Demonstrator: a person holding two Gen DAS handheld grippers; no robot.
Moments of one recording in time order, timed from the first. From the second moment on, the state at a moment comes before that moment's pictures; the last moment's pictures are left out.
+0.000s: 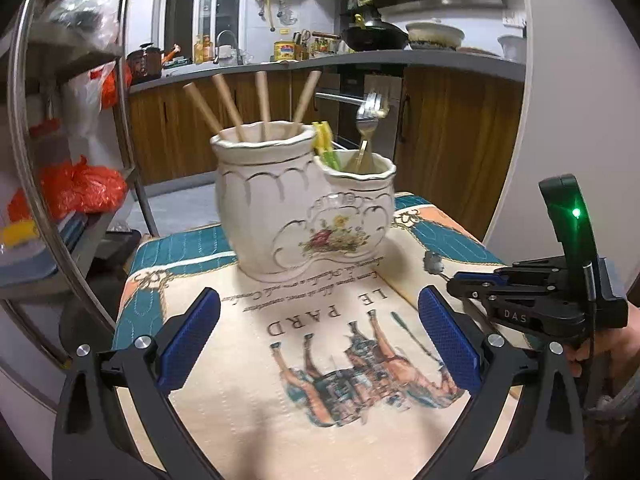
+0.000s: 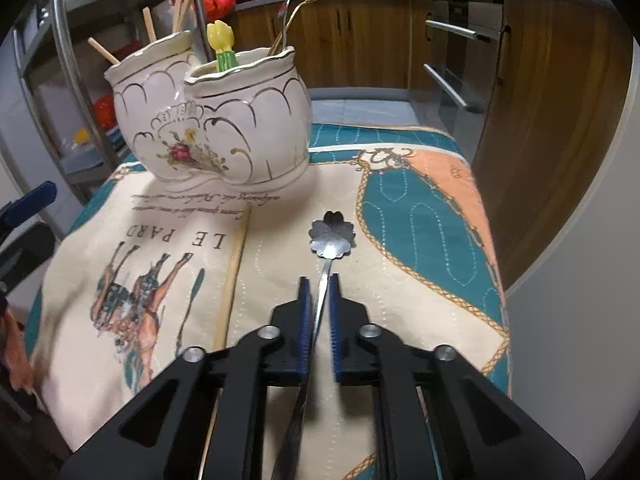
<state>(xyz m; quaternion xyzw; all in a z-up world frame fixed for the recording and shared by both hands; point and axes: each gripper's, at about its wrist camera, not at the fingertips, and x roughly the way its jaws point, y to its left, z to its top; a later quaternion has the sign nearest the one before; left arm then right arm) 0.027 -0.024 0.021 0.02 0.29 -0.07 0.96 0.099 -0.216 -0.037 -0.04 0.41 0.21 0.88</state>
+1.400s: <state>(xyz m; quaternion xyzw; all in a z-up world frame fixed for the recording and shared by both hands) 0.061 -0.103 -0.027 0.07 0.45 -0.11 0.88 0.083 -0.262 -0.018 0.04 0.36 0.30 0.88</state>
